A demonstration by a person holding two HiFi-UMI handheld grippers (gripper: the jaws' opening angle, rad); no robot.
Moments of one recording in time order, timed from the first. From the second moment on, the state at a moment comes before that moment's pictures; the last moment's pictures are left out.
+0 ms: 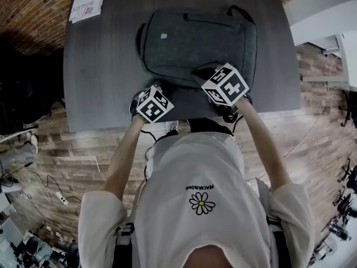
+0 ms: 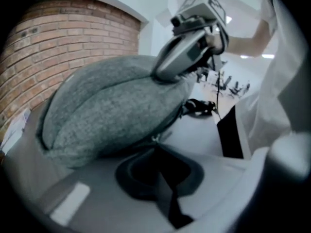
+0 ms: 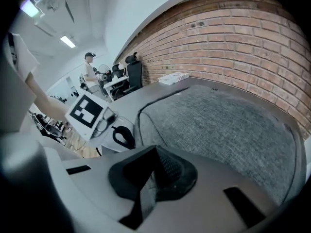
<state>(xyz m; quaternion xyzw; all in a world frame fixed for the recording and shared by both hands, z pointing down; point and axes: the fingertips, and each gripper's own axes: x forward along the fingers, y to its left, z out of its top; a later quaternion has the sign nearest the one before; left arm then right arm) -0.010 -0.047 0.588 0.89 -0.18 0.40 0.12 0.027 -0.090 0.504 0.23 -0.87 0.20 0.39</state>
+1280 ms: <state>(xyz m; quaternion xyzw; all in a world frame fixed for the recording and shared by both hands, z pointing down) 0.075 -0.030 0.575 0.88 -0.20 0.33 0.27 0.169 -0.108 0.498 0.42 -0.78 0.18 0.43</state>
